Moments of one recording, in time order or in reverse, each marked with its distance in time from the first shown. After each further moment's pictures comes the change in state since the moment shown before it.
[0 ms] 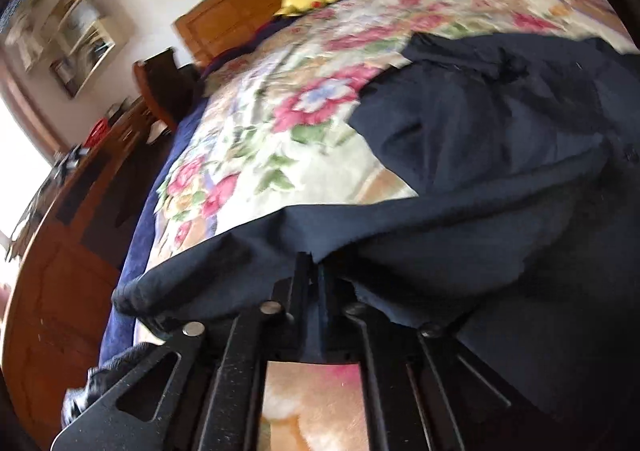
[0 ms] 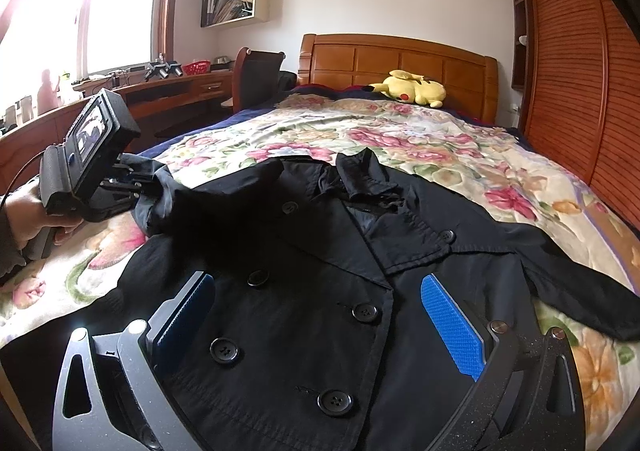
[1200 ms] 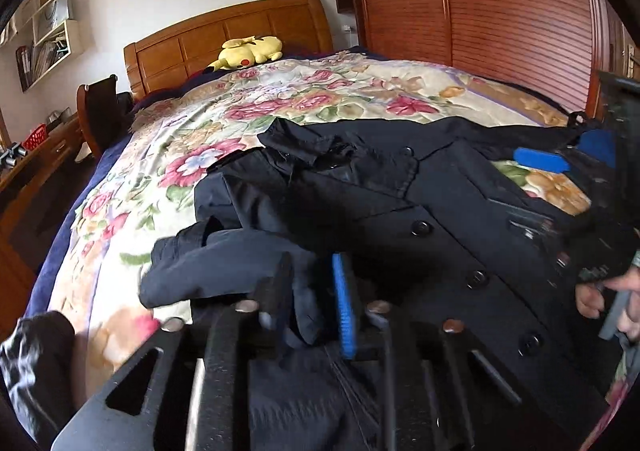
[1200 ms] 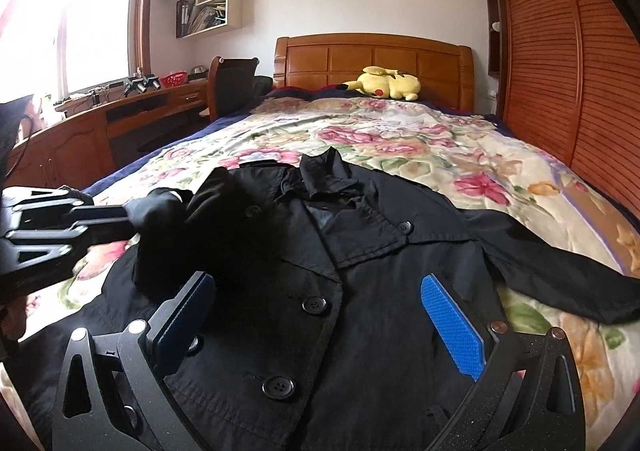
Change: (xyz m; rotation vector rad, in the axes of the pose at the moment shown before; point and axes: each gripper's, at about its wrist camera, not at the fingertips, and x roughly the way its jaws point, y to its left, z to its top) left arm -0.140 -0.098 0.000 -0.096 -0.195 -0.365; right arm -0.021 -0.030 -0.001 0.073 -0.002 -0.040
